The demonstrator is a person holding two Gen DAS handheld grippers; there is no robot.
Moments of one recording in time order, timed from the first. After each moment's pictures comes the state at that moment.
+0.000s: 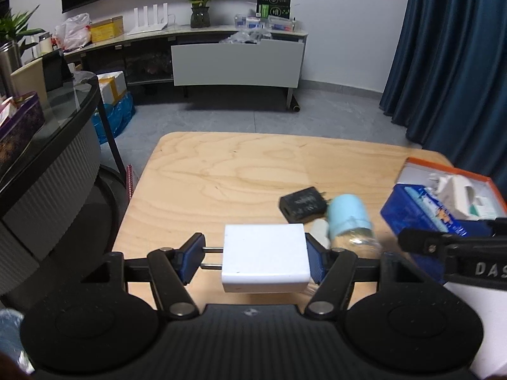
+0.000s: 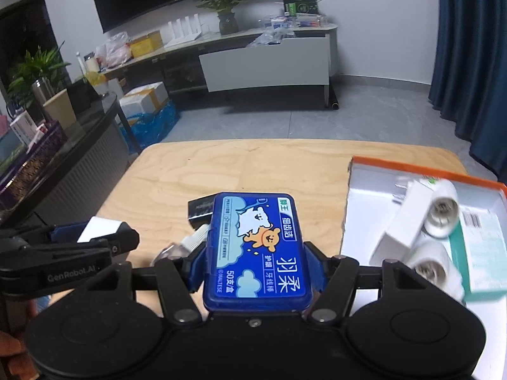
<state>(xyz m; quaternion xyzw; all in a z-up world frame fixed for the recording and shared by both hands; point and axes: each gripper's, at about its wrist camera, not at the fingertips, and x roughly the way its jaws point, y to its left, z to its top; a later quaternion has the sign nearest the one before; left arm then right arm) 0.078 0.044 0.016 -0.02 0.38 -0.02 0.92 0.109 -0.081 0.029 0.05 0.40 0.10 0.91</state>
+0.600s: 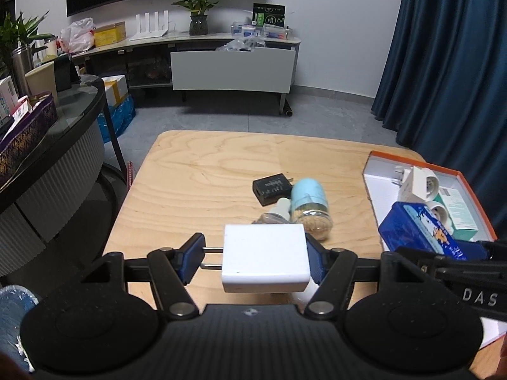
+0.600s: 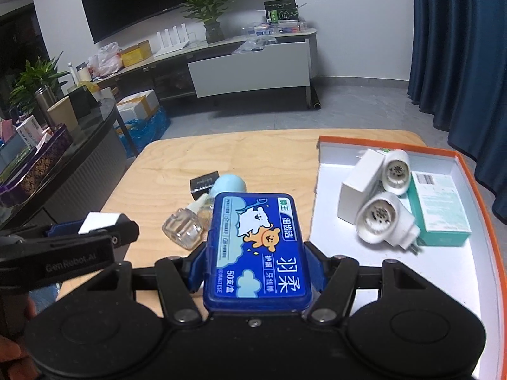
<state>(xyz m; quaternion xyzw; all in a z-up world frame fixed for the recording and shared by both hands) 0.032 0.026 0.029 -0.02 0.37 -0.03 0.93 0.038 -0.102 0.046 0.06 0.39 0.08 0.91</state>
